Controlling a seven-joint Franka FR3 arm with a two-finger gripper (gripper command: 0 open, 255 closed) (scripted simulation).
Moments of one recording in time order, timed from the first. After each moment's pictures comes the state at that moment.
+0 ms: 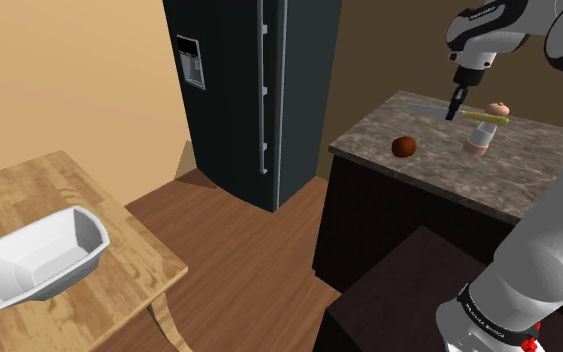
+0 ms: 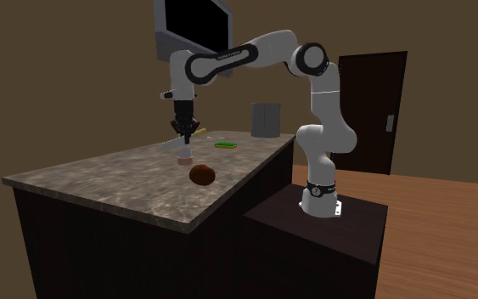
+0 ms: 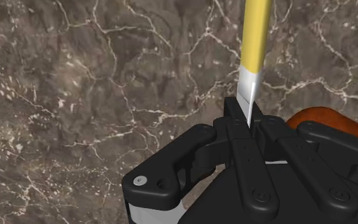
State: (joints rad) arm -0.22 0.11 -0.67 -1.80 0.06 1.88 -1.16
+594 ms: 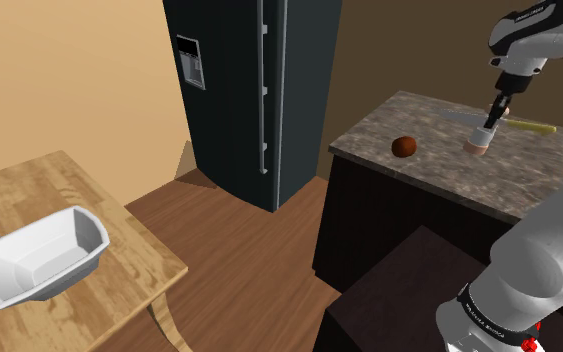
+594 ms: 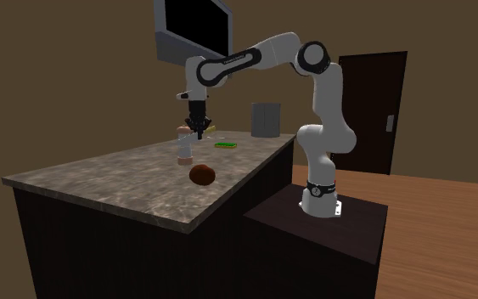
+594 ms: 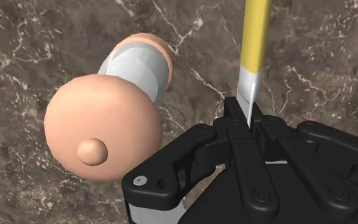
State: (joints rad) arm -0.30 0.00 -0.76 -1.91 -0.02 1.91 -1.31
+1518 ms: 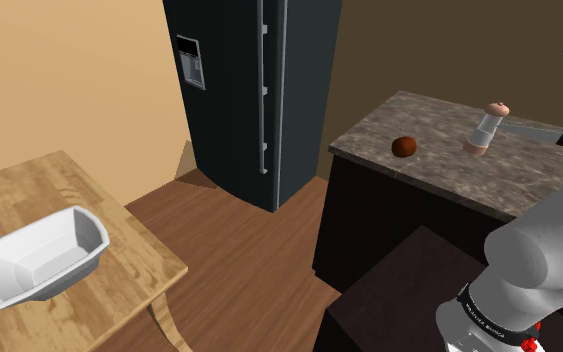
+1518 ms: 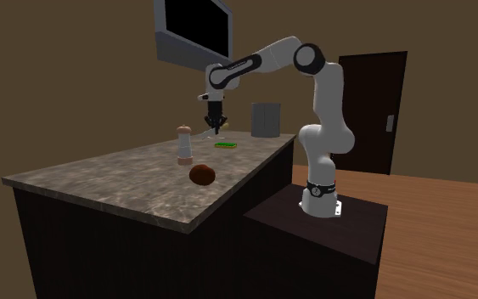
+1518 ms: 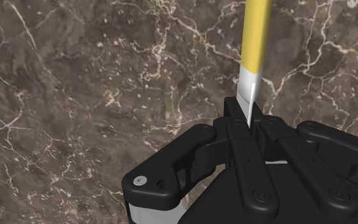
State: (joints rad) arm -0.46 -0.02 -0.93 -1.93 -0.04 1.92 -1.63
